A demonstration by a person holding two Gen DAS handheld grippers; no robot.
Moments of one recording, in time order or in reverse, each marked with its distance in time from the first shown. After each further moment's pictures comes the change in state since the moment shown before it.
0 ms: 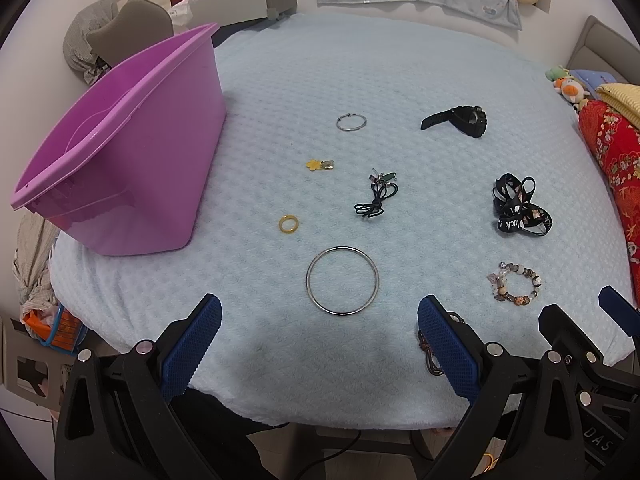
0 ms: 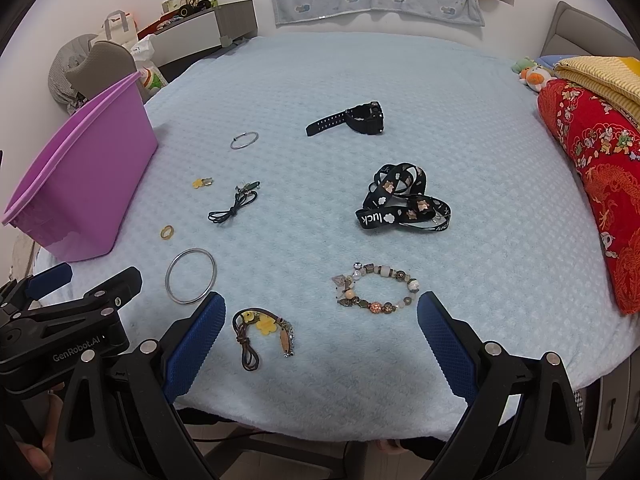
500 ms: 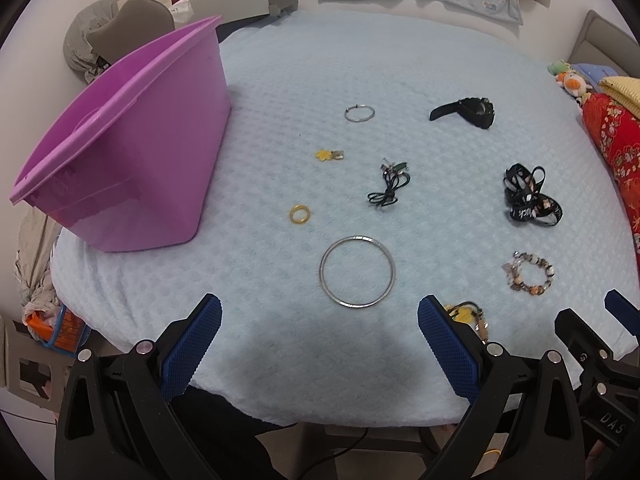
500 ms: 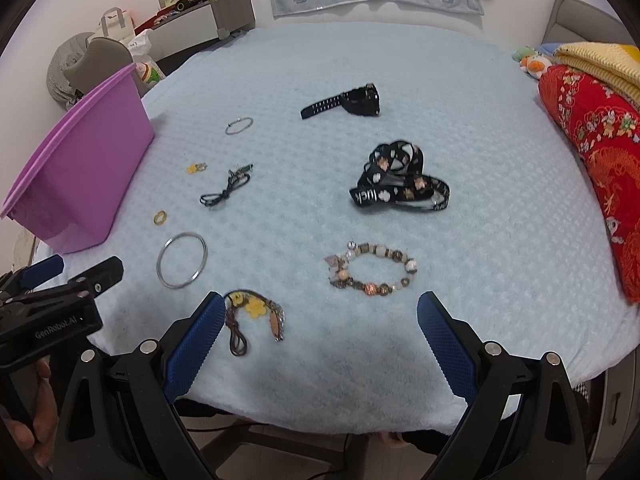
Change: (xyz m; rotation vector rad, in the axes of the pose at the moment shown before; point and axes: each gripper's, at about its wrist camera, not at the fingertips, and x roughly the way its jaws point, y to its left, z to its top) left arm 0.009 0.013 -0.008 0.013 0.005 0.012; right arm 0.013 -0.011 -0.017 0.016 0.026 0.020
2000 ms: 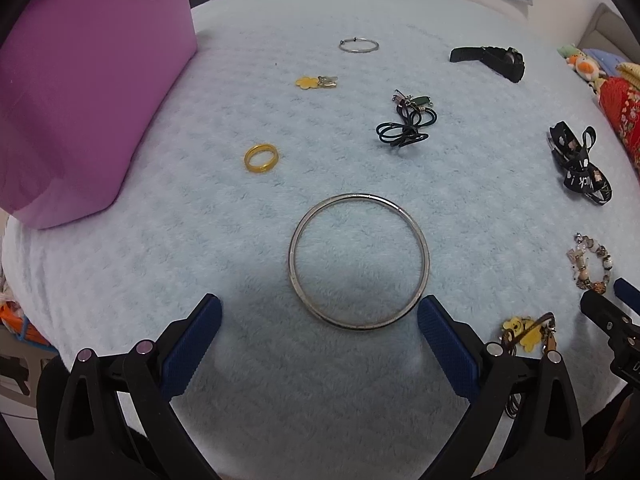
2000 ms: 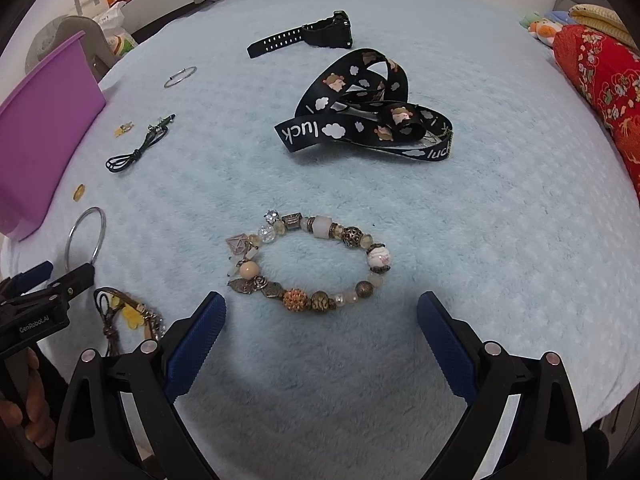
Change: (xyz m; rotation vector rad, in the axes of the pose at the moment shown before) left arm 0.112 -0.014 -0.019 -0.014 0.071 -0.035; right arm 0.110 -0.057 -0.002 -0.002 0.102 -0.011
